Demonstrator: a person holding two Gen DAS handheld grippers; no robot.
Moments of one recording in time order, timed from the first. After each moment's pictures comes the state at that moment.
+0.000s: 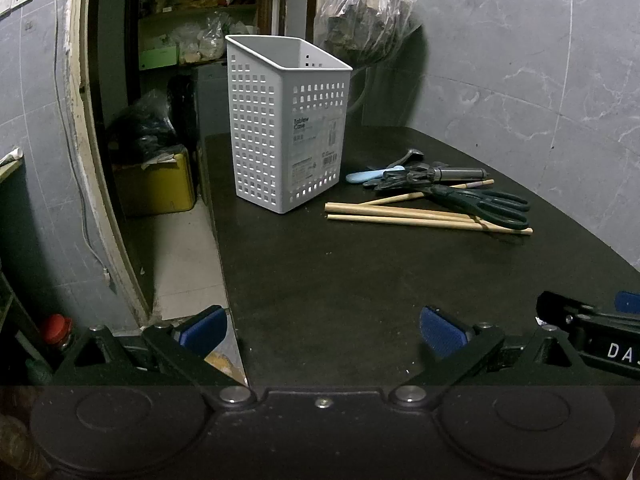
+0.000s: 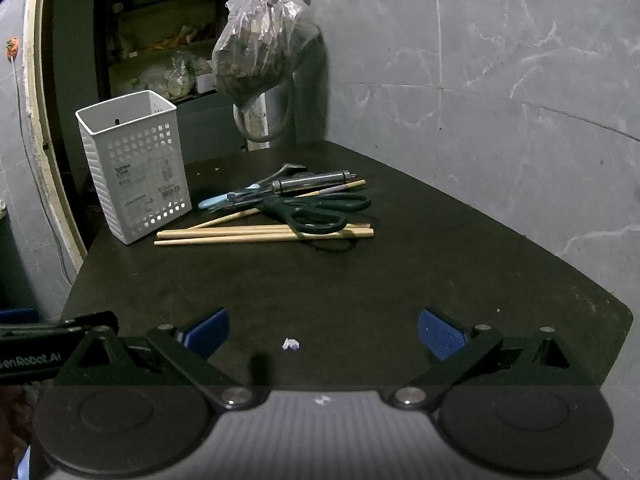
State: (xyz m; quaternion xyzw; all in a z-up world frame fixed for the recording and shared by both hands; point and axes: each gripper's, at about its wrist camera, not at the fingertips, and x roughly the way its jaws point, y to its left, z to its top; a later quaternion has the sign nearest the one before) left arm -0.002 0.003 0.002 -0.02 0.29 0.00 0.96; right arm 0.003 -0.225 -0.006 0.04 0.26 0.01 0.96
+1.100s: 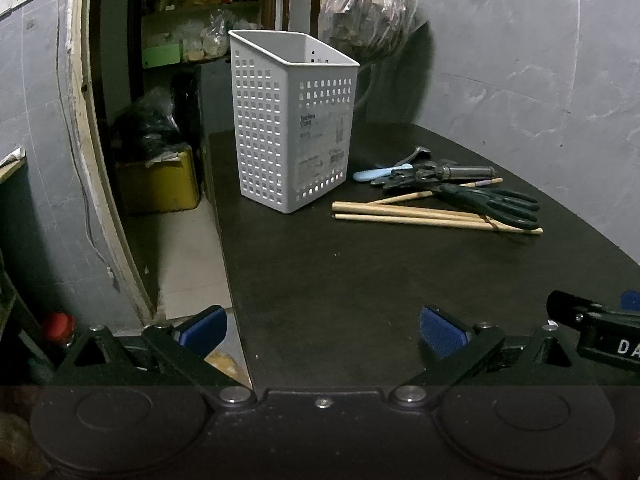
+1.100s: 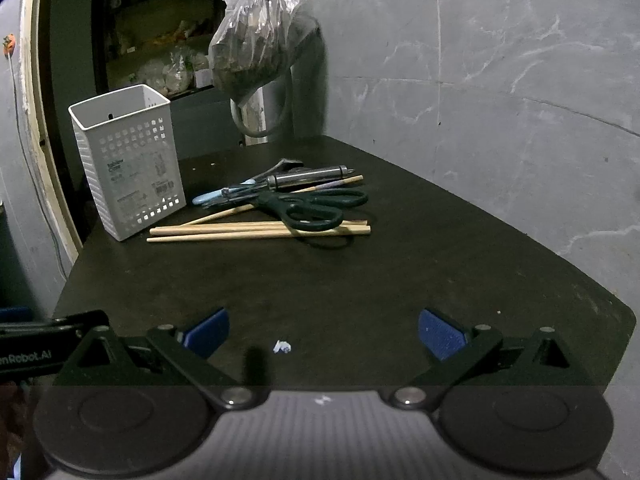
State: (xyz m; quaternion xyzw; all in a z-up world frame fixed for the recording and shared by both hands) left arm 0.007 0.006 -0.003 -0.01 0.30 0.01 0.96; right arm 0.013 -0.229 -0.006 0.04 0.27 0.01 0.96
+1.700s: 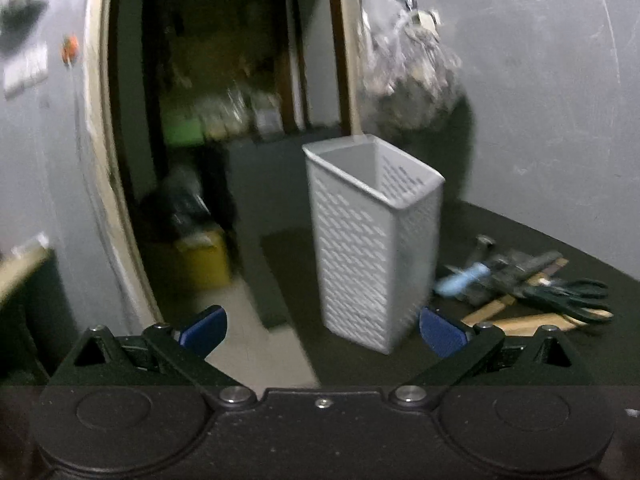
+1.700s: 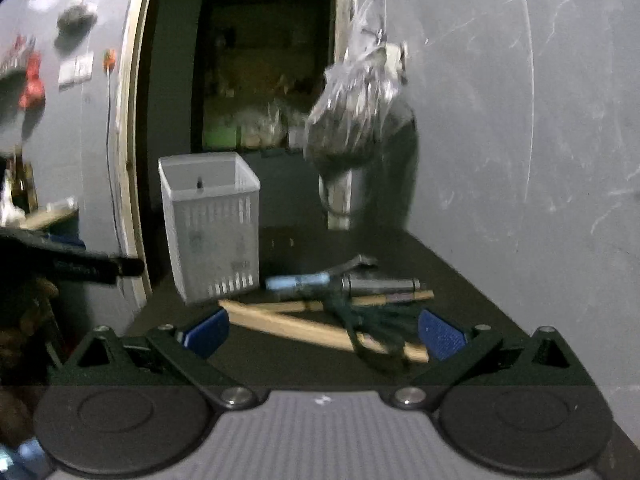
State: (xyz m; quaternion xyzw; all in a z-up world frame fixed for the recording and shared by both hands) left arm 0.059 0.064 0.054 0.05 0.18 0.05 0.98; right arm 0.021 -0.226 0.053 -0.02 0.15 0.14 0.98
